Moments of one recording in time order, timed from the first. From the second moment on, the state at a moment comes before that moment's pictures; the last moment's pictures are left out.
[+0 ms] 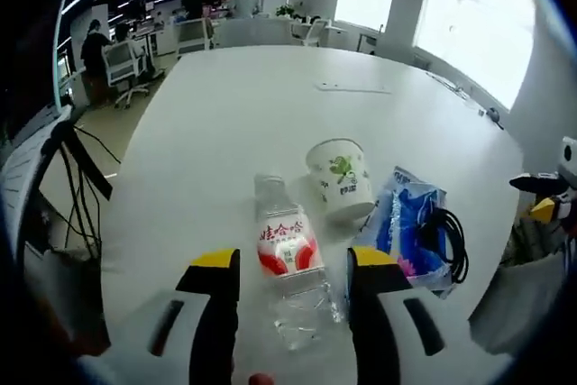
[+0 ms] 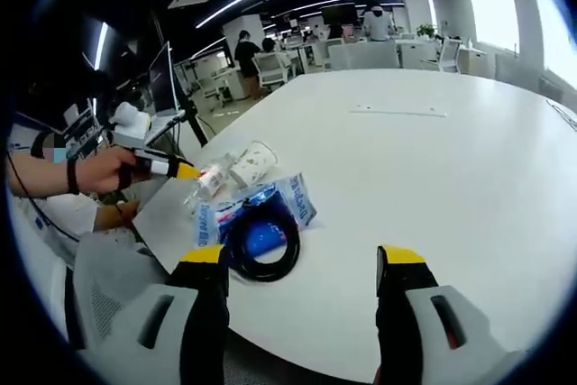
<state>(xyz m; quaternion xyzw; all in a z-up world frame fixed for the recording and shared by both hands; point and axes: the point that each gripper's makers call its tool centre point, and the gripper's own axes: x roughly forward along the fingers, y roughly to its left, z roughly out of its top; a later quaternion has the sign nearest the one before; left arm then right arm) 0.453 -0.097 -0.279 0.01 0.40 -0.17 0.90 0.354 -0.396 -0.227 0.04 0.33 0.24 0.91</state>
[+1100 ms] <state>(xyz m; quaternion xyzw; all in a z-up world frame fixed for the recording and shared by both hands) 0.478 -0.108 -0.330 0.01 0.54 -0.16 0.83 0.355 -0.408 -0.233 0.04 0.34 0.24 0.91</state>
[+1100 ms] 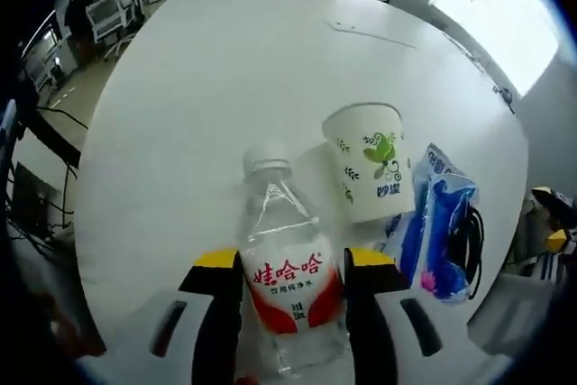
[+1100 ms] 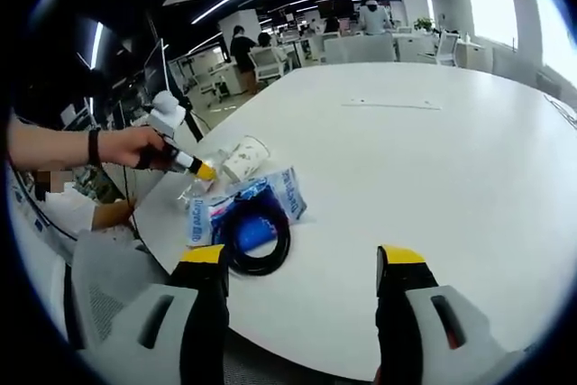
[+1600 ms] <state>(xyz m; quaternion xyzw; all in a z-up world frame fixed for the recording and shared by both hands) 0.462 -0.104 -0.325 -0.04 0.55 -0.12 0.82 0.357 -0.402 -0.233 0.04 0.34 0.24 0.91</state>
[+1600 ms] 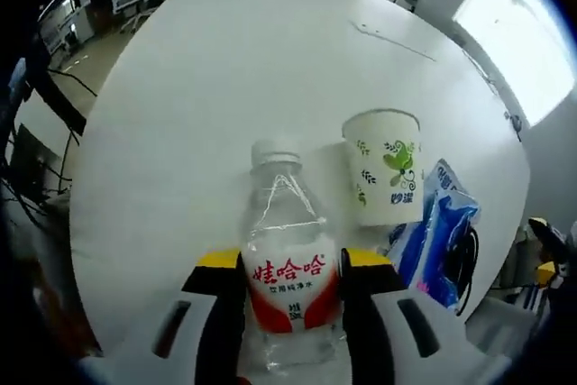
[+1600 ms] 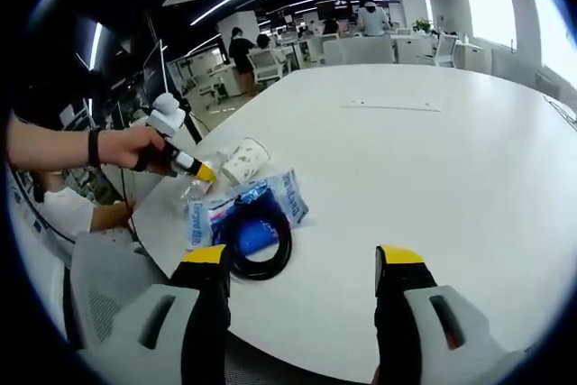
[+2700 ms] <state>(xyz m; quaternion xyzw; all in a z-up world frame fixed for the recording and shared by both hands) 0.460 -0.083 -0.290 -0.04 0.50 -0.12 0.86 0.359 -0.375 -0.228 0.03 0.33 0.27 0.90</state>
